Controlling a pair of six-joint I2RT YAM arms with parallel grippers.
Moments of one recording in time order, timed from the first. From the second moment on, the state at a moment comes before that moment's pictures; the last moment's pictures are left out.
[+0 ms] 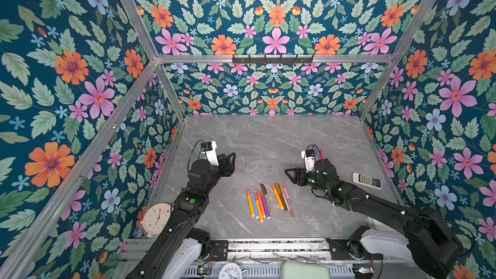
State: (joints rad) left arm -0.36 0.74 0.63 -0.08 0.05 -0.47; right arm 0.64 1.22 0.56 0.18 -0.19 0.64
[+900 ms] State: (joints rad) left arm -0.36 0.78 0.65 -0.13 0.29 -0.71; right arm 1.08 1.30 0.89 -0.37 -0.06 0.58
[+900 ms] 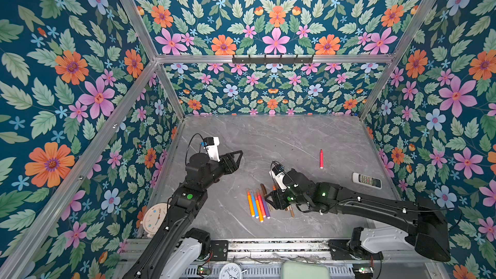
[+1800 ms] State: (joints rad) left arm -0.36 0.75 0.48 0.02 0.30 -0.78; right arm 1.11 1.72 1.05 -0.52 -0.11 0.68
